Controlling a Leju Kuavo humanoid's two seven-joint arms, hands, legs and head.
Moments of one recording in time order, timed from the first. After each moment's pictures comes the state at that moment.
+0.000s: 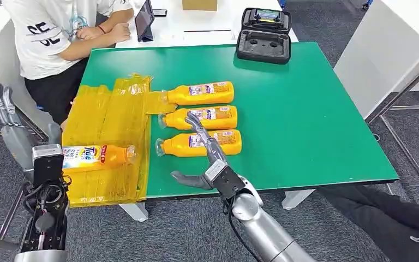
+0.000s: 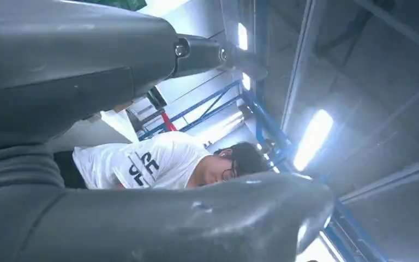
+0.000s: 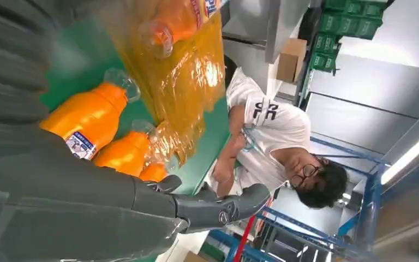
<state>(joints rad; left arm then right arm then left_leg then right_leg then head) -0.30 -0.07 0.15 -1.35 -0.72 0.70 -0.70 -0.37 0.10 0.60 -1.14 -0.02 -0.09 -0.62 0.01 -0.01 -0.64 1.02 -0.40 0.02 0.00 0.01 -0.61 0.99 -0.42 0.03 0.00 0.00</state>
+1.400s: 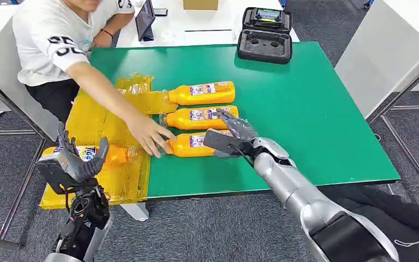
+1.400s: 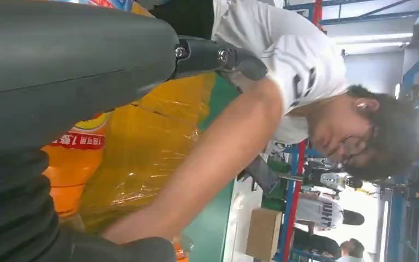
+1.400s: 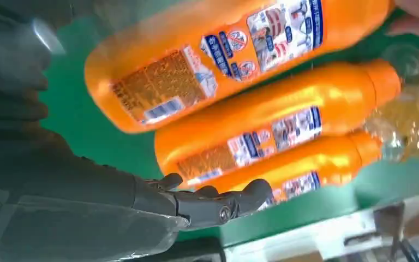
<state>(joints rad) -0.30 -0.08 -0.12 -1.06 0.08 0.62 -0.70 -0.77 0.02 0.62 -0.56 0.44 -0.02 -0.30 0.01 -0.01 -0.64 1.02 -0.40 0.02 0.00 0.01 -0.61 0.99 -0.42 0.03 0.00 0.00</state>
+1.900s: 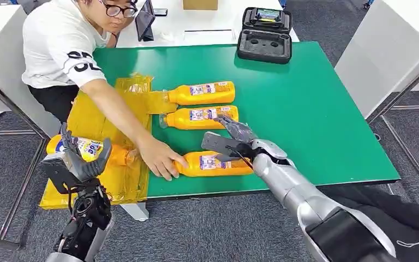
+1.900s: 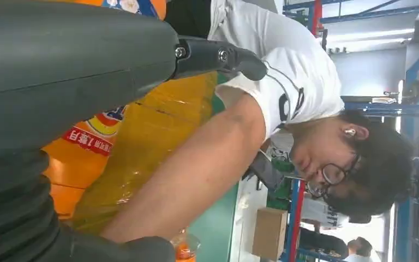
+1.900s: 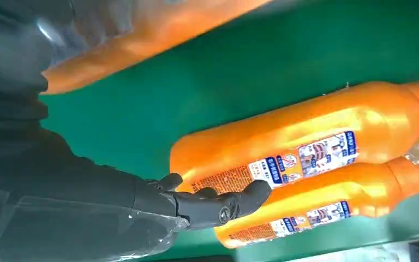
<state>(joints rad) -0.30 -0.08 -0.14 -1.04 0.07 0.64 -0.70 -0.81 0.04 0.64 -0.47 0.45 -0.01 -0.26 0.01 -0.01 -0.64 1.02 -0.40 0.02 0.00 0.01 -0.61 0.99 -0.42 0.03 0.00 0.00</state>
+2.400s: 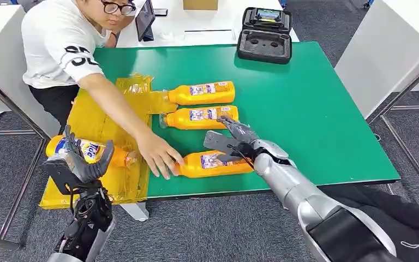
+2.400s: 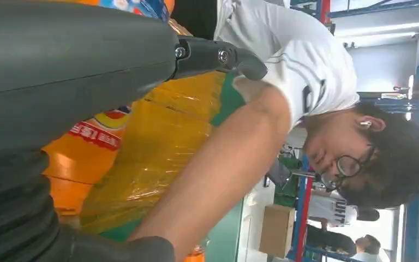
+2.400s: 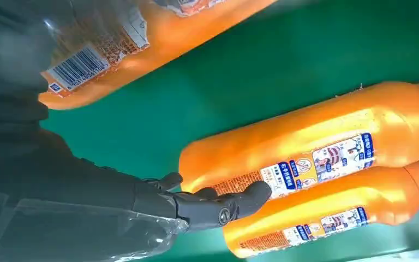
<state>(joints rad) -0.30 -0.08 -0.15 -1.02 0.08 0.63 -0.70 -0.81 0.04 0.64 -0.44 0.45 0.00 -0.25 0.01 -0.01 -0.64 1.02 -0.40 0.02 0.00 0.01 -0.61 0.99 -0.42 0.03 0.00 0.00</state>
